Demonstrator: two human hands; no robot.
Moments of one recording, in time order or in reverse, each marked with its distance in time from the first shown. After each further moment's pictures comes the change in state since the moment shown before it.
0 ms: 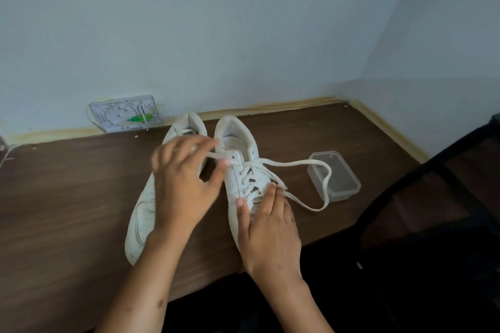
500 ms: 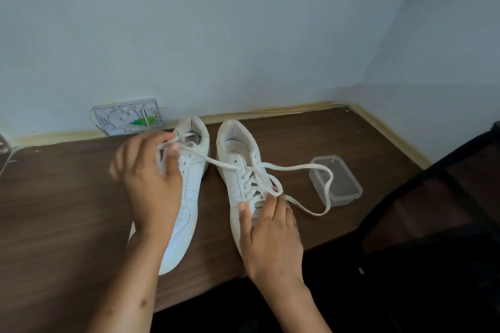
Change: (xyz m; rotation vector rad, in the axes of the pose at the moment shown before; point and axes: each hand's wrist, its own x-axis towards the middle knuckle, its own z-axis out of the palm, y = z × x) left_hand 0.009 -0.021 -0.018 -0.031 0.295 -0.223; right_hand -0.001 -0.001 0.000 -0.041 0.016 0.003
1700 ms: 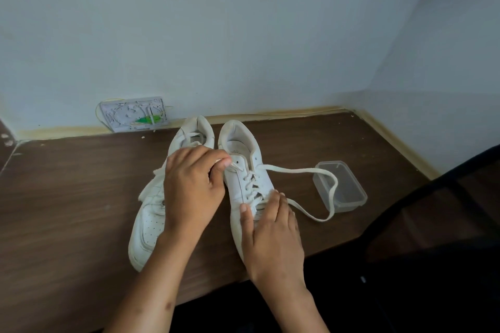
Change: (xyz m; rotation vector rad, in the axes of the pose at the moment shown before) left_hand -0.017 0.017 0.019 -0.045 -0.257 0.236; right_hand 0.001 -0.004 -0.005 0.085 -0.059 -0.003
